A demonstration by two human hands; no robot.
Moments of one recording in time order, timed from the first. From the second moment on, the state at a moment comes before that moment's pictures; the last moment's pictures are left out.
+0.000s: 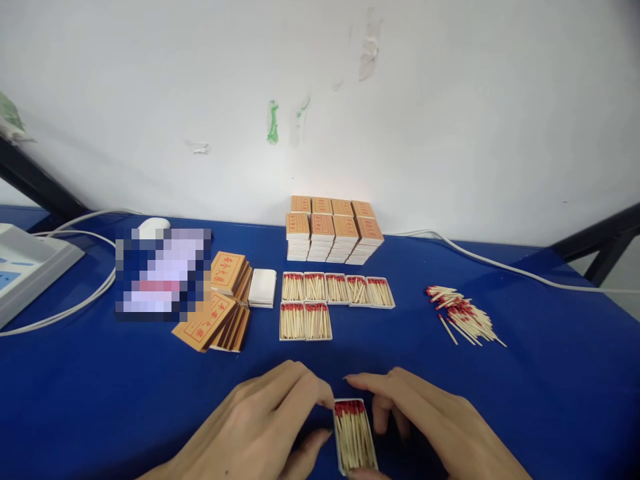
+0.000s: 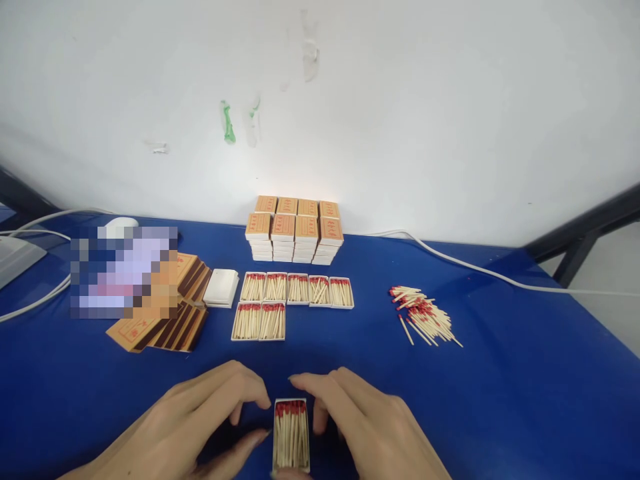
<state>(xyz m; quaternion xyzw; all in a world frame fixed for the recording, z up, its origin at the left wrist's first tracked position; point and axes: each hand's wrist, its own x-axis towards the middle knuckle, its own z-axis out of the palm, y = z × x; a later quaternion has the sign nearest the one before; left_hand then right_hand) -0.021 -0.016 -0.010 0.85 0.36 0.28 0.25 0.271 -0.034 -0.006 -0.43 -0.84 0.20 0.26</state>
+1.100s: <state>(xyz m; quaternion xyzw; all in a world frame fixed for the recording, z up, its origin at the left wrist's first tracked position) -0.027 -0.023 -0.006 0.85 0.42 0.31 0.07 0.259 0.025 -0.003 -0.52 -0.81 0.12 0.24</state>
